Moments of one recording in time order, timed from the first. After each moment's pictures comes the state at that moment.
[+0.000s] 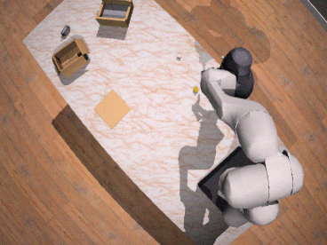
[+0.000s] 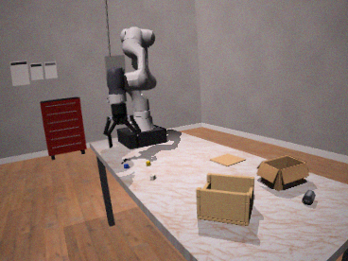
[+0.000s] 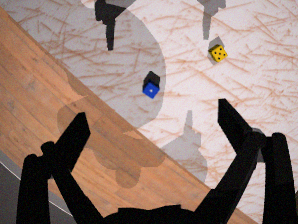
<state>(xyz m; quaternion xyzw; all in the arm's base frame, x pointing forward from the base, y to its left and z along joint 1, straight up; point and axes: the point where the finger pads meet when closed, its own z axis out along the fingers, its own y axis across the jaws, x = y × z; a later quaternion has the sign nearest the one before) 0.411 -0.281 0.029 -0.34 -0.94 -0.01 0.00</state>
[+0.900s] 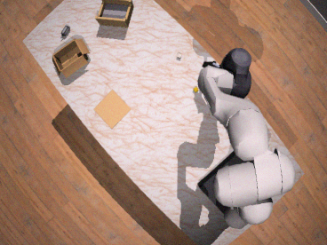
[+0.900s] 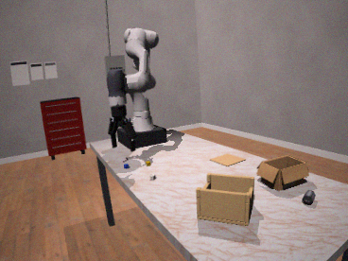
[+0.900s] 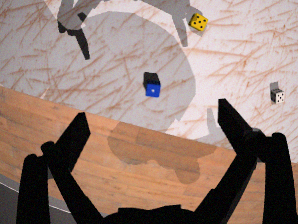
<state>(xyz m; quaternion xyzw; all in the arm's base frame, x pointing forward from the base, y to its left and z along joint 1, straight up) 0.411 -0.284 0.018 -0.56 -0.83 -0.01 0.00</state>
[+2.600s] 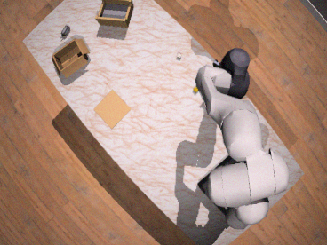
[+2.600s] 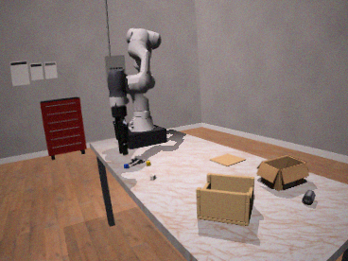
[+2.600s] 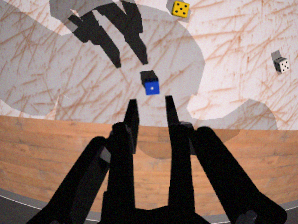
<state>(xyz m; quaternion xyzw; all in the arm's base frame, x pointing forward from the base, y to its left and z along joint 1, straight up) 0.413 -0.287 0.016 -0.65 -0.76 0.00 0.00</state>
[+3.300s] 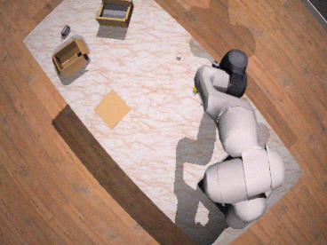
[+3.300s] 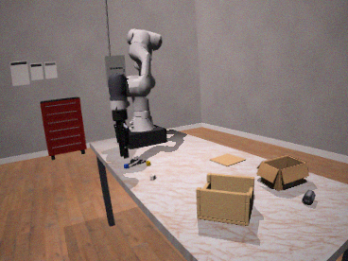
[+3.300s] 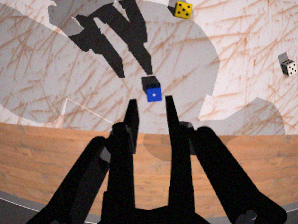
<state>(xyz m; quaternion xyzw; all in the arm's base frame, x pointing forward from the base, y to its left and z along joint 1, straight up) 0.411 -0.284 -0.002 -0.66 -0.75 0.00 0.00</state>
